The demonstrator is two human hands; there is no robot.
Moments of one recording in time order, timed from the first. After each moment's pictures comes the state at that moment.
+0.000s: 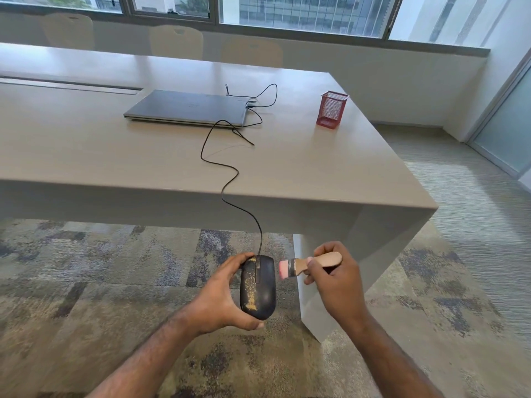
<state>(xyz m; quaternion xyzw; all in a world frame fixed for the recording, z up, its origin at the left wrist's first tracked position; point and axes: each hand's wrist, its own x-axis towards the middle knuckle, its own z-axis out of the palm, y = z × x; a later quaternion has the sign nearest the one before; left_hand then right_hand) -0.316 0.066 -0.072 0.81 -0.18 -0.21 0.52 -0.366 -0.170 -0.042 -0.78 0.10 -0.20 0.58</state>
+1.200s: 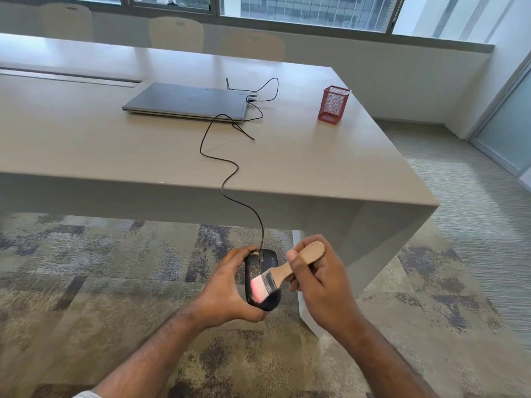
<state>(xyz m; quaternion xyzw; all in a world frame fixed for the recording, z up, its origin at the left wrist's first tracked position) -0.313 0.052 -0.075 0.84 -0.19 -0.15 0.49 -0.382 -0.139 -0.010 -0.77 -0.05 -0.15 0.62</state>
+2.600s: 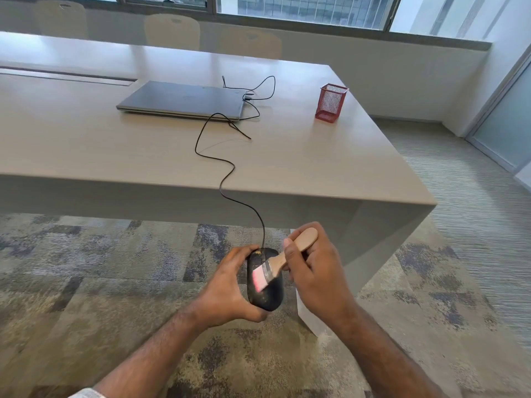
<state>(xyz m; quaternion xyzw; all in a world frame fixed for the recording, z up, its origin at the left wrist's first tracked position) -0.303 0.043 -0.092 0.84 -0.23 -0.11 0.48 -0.365 -0.137 0.001 -0.83 0.00 -0.18 0.53</state>
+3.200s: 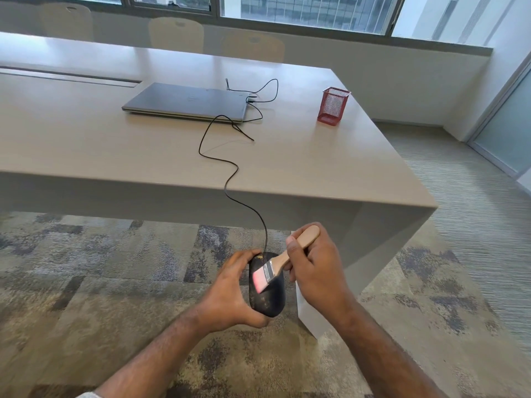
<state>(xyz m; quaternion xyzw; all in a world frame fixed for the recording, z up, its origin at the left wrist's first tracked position) -0.313 0.044 -0.095 0.83 -0.23 -0.11 0.49 -0.358 -0.136 -0.002 -0.83 0.04 -0.16 0.53</state>
